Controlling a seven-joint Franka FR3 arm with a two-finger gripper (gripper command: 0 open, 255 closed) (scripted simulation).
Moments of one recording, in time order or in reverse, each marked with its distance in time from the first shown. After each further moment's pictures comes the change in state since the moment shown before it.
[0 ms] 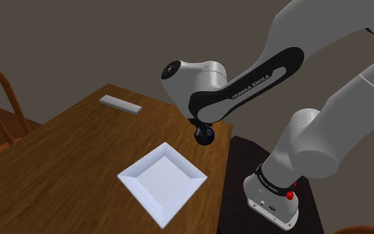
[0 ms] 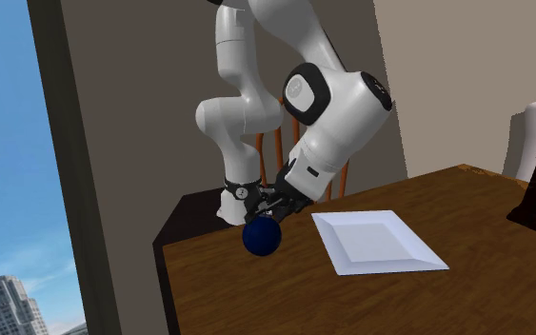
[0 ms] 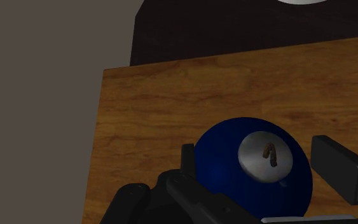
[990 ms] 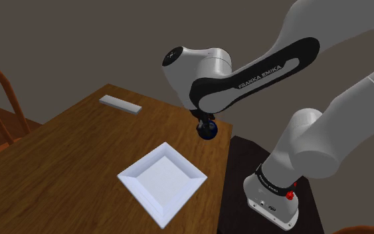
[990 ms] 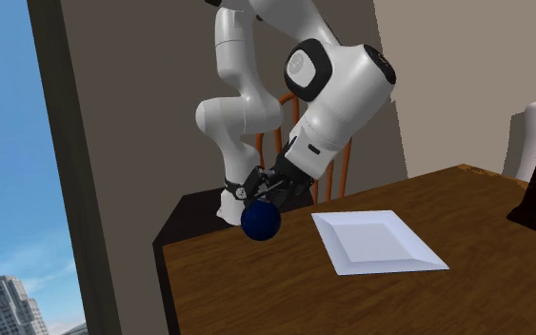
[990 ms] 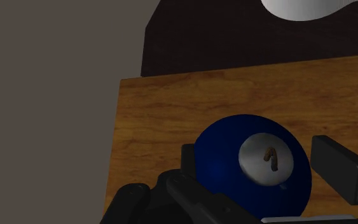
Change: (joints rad) arm 0.006 -0.078 -0.003 0.033 0.023 -0.103 -0.044
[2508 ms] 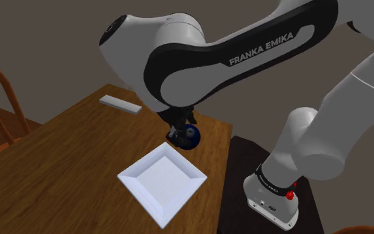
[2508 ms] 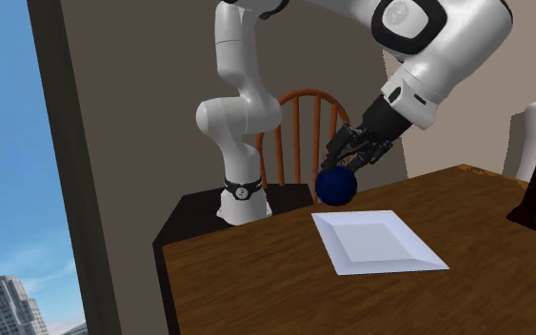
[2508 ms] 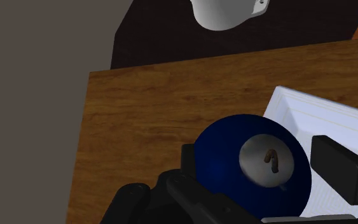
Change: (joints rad) arm 0.125 0.156 0.178 0.381 0.158 -0.284 0.201
